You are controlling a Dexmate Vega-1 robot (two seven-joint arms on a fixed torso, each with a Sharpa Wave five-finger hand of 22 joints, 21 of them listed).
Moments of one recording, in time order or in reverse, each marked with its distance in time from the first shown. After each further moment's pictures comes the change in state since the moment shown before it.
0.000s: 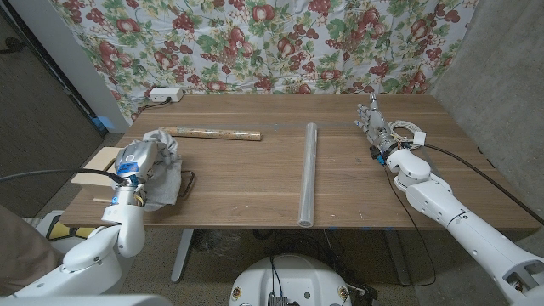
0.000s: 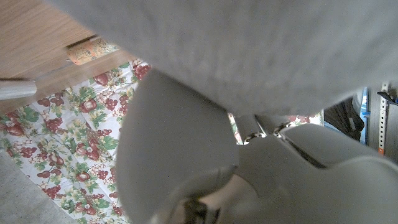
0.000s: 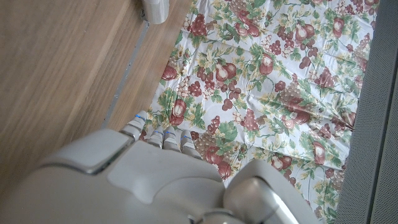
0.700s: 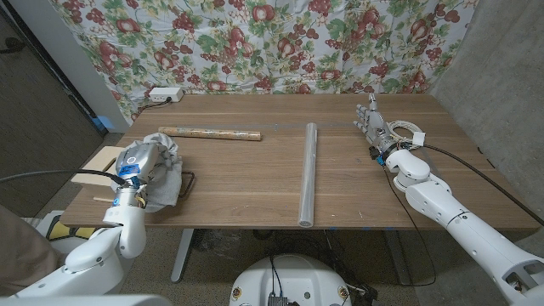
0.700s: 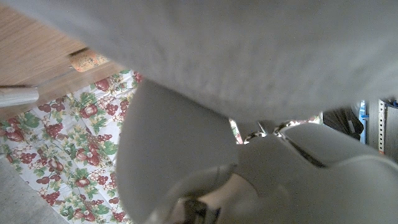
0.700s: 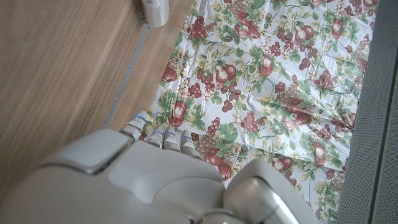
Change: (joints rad) left arm -0.007 0.011 0.024 -0.006 -0.010 0.033 -0.007; left_hand -0.014 0.014 0.006 -0.006 0.007 -0.006 -0.001 -0.029 -0.057 -0.022 0.003 -0.044 -0.050 0.000 0.000 0.000 -0.044 -0.012 0.001 -0.033 -0.027; right arm 0.000 0.001 -0.003 0.002 0.001 0.000 0.005; right_hand 0.000 0.000 0.000 0.000 0.000 0.000 0.000 0.000 0.000 0.000 0.000 0.000 0.000 0.000 0.000 0.000 0.000 0.000 0.000 0.000 0.000
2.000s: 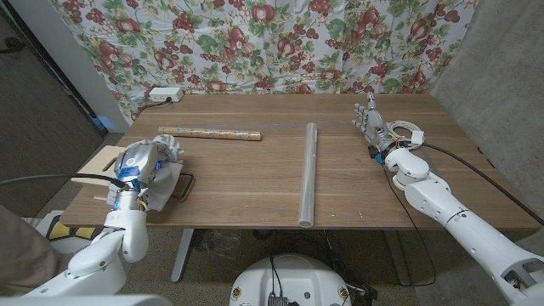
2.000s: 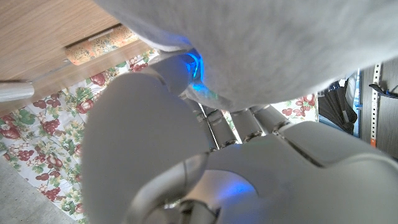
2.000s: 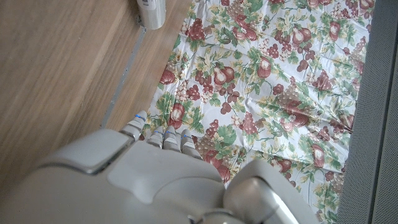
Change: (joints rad) left arm 0.013 -0.009 0.012 -0.022 0.021 0.033 0.056; left_hand -0.396 -0.150 0.769 -0.169 -0.208 -0.150 -0.075 -0.363 -0.379 -0.052 -0.012 -0.360 -0.376 0.082 -0.035 -0.414 -0.381 -0.100 0.003 -0.138 -0.331; right arm 0.010 0.001 -0.004 0.000 0.003 -0.006 0.011; right_hand 0.000 0.000 0.004 0.004 0.000 0.009 0.002 0.000 0.000 0.004 0.004 0.008 0.000 0.000 0.000 0.000 0.000 0.000 0.000 0.000 0.000
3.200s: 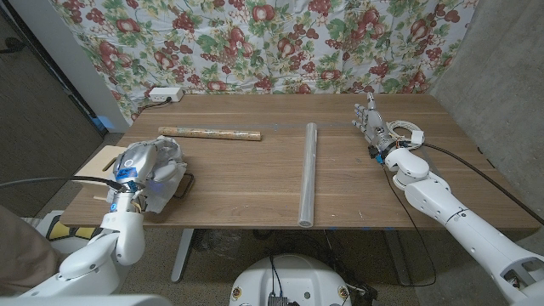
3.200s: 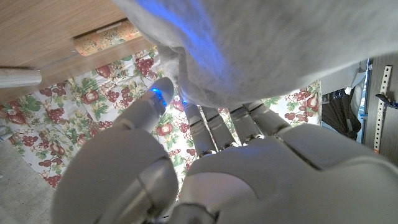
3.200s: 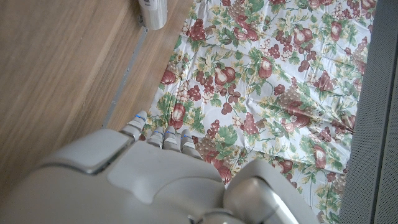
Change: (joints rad) left arm 0.039 0.002 -0.047 0.015 -0.034 -0.110 0.026; left_hand -0.655 -0.014 0.055 -0.002 -0.065 -0.219 -0.042 -0.308 0.005 -0.141 0.009 -0.174 -0.091 -0.215 0.040 -0.091 -0.205 -0.057 0.009 -0.167 -0.156; right arm 0.004 0.001 -0.002 0.007 0.000 -0.001 0.003; right_hand -0.007 0.007 0.000 0.000 -0.009 0.000 0.000 0.000 0.000 0.000 0.000 0.000 0.000 0.000 0.000 0.000 0.000 0.000 0.000 0.000 0.000
